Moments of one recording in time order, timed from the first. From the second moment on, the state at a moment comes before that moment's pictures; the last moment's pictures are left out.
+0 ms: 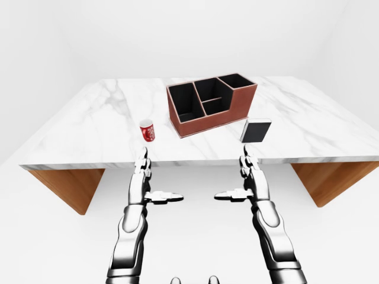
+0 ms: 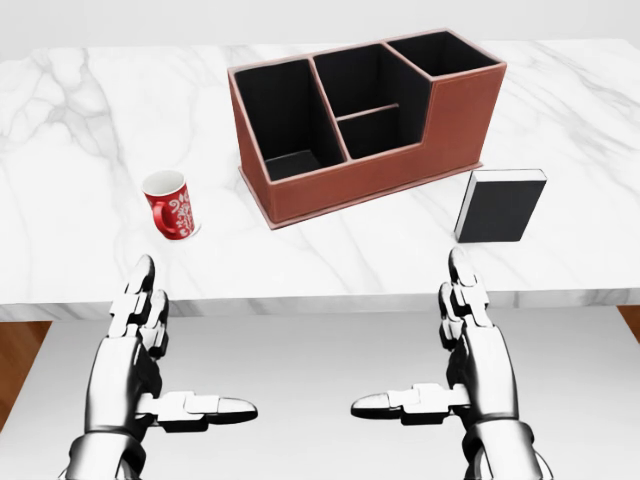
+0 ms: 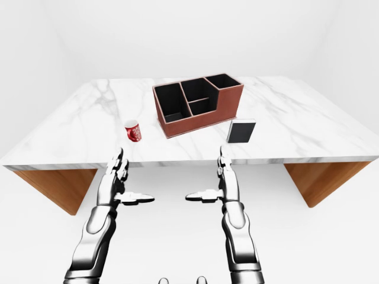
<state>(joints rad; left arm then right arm) 0.00 0.01 0.01 -0.02 -0.01 0.02 -0.02 0.00 -0.01 -0.01 -0.01 0.01 0.02 0.02</state>
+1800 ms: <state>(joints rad) -0.05 0.06 0.13 -0.77 -0.08 0.09 -0.06 -0.08 -0.09 -0.19 -0.80 0.10 0.09 0.12</state>
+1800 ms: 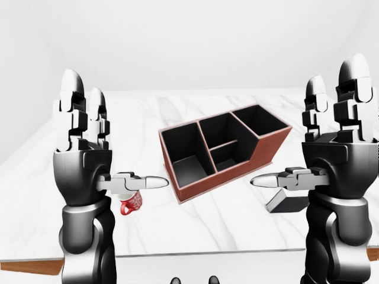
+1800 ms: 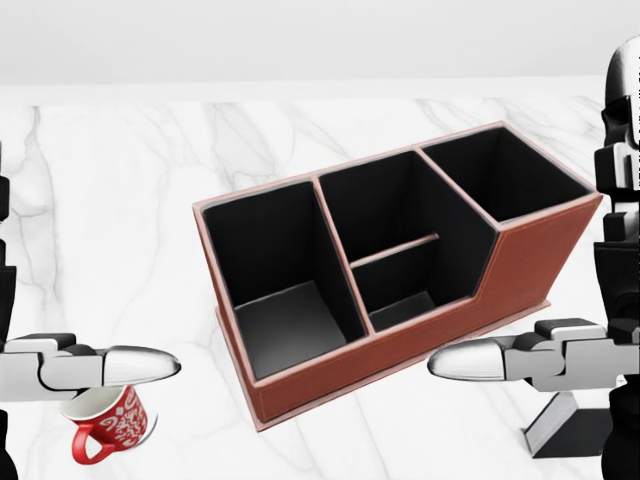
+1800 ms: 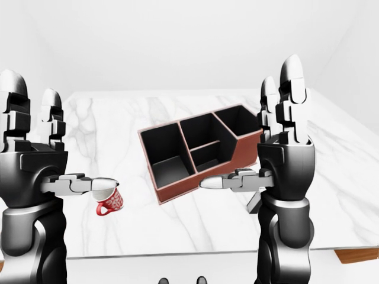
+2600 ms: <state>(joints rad) -0.05 0.05 0.13 -0.76 -0.07 0.09 -0.07 -0.08 -0.10 -0.16 -0.79 -0.06 0.09 0.16</state>
